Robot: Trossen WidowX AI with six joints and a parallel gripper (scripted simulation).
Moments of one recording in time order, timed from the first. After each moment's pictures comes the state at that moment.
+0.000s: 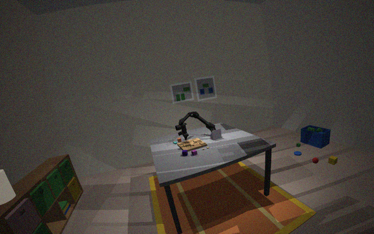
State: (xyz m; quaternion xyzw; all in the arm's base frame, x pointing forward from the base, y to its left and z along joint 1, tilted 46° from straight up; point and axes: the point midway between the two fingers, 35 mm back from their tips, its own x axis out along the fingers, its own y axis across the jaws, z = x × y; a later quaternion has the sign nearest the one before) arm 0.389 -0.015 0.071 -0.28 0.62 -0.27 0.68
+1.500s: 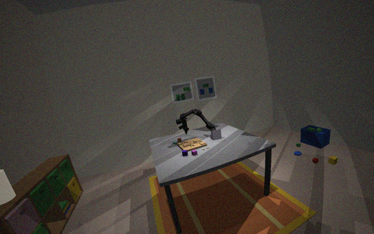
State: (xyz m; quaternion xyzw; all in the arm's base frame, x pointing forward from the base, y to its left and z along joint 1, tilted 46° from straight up) arm 0.347 -0.046 0.168 -0.27 0.62 -0.26 0.69
